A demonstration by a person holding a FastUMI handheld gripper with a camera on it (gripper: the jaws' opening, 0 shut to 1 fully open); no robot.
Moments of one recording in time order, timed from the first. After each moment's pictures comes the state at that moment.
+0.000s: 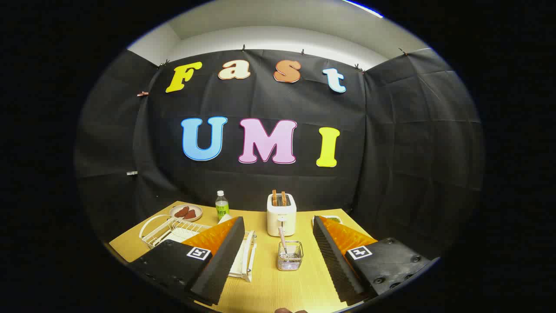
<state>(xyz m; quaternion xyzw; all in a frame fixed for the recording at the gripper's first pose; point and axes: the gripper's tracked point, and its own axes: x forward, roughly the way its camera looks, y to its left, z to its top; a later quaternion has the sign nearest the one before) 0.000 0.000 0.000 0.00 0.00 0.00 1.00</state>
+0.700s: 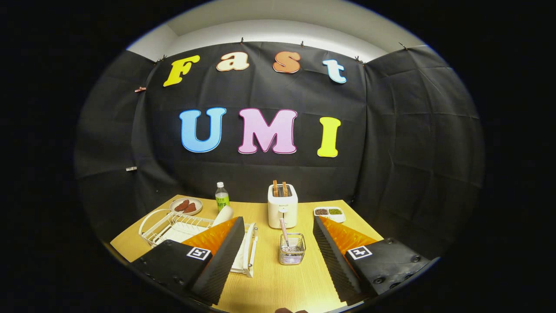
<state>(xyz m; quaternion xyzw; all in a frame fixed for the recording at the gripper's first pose) 0.008 0.008 -0.021 0.00 0.04 0.01 1.00</state>
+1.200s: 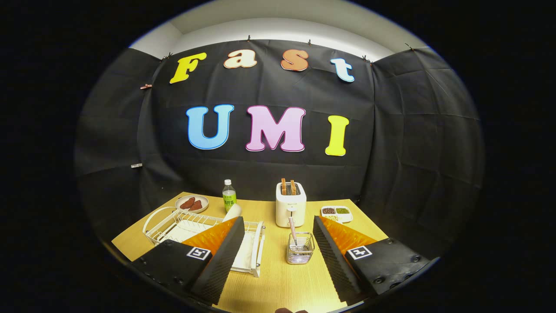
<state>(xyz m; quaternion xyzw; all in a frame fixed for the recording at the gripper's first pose) 0.014 0.031 -0.021 -0.01 0.04 0.03 1.00</state>
